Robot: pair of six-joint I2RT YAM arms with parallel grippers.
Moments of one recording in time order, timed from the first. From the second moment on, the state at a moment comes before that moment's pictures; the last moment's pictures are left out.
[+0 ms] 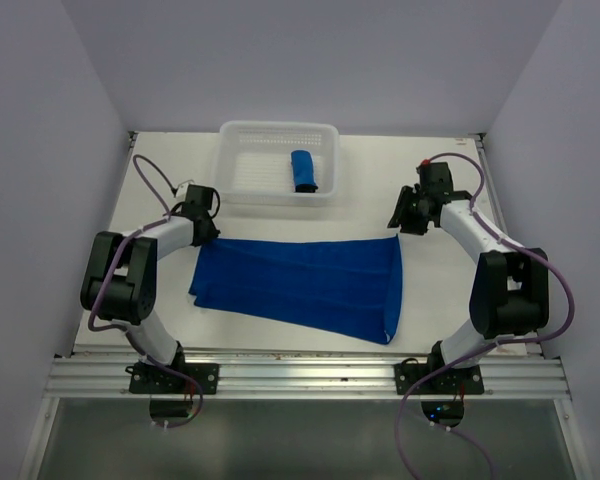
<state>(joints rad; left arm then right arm) -0.16 1.71 0.92 -0.20 -0.32 -0.57 0.08 1.61 1.12 -0.51 -0.11 0.43</state>
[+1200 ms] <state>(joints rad) -0.16 1.65 0.98 -0.20 -0.30 -0.56 0.14 1.82 1.20 -0.55 0.15 0.41</state>
